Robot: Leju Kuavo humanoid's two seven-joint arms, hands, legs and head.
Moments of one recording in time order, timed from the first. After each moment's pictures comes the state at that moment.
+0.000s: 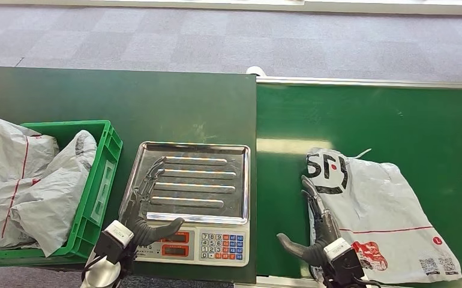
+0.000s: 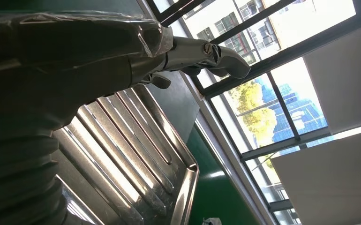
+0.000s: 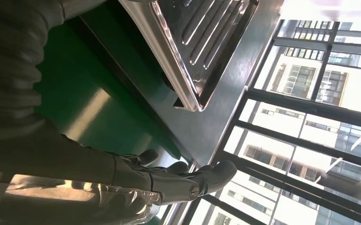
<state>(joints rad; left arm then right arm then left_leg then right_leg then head) -0.04 -0.12 -0.16 -1.44 -0.36 -0.05 -0.68 0.10 0.02 0.18 -1.46 0.24 0.23 -0.59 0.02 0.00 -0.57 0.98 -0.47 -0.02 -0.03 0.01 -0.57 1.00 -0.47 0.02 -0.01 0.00</state>
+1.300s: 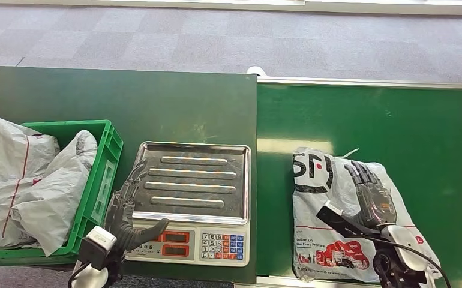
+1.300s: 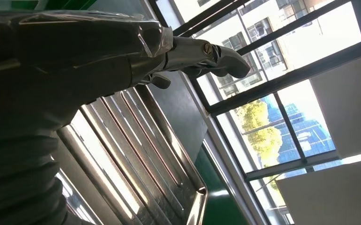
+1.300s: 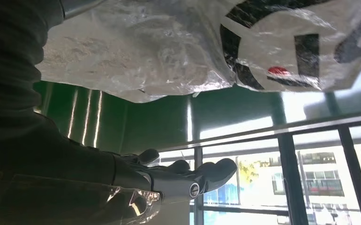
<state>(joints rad) 0.02 -0.12 -0.08 -1.50 -0.35 -0.04 -0.70 -0.17 -0.23 0.07 -1.15 1.06 -0.08 -0.29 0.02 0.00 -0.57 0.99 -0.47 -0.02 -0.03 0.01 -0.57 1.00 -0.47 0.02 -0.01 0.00</state>
